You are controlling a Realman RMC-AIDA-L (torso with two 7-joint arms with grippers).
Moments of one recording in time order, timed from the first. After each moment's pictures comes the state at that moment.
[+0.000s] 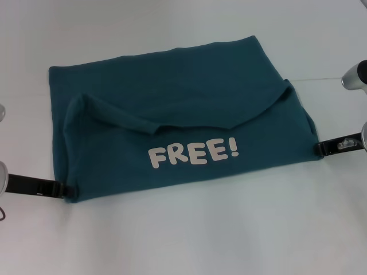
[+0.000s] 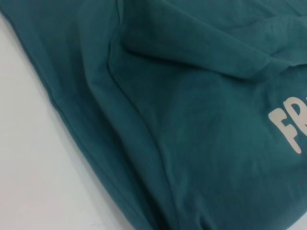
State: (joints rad) left arm -0.68 -2.11 0.64 0.84 2.66 1.29 -2.25; right arm 0.64 2.09 -0.87 -0.86 -2.74 -0.96 2.46
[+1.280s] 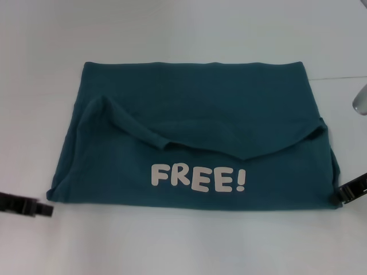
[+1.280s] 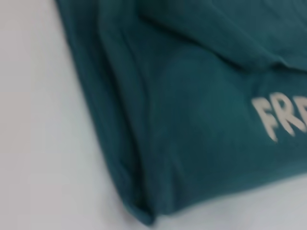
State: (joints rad) left arm -0.62 -2.09 0.61 1.03 2.68 1.61 -2.27; right arm 0.56 2.09 -0.93 -1.20 -2.79 -1.54 2.45
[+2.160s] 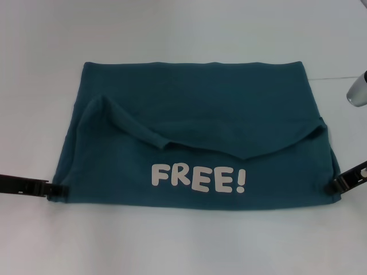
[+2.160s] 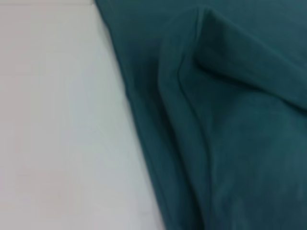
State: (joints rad) left arm -0.64 -2.15 0.64 0.99 2.72 1.31 -2.29; right arm 0.58 2.09 -0.94 -1.20 -2.79 -1.52 2.46
